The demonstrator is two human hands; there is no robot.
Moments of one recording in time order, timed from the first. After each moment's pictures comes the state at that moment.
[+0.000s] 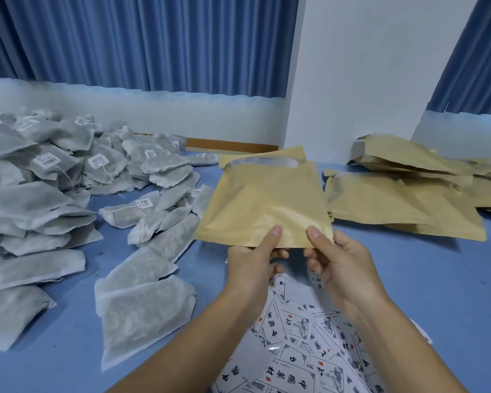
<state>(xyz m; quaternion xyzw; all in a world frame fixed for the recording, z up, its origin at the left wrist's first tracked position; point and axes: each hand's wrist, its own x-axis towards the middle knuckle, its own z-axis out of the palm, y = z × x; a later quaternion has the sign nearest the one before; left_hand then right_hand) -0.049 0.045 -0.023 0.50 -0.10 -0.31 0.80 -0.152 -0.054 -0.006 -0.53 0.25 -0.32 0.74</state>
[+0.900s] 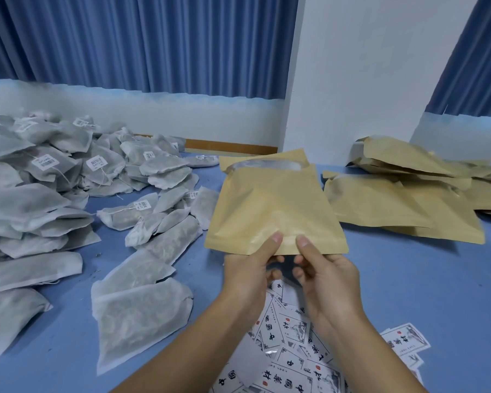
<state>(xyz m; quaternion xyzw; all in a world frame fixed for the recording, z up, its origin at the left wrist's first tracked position) -0.050 0.044 -0.026 0.45 -0.11 -0.31 0.83 -0.138 -0.019 -0.011 -0.41 0.29 -0.41 0.77</state>
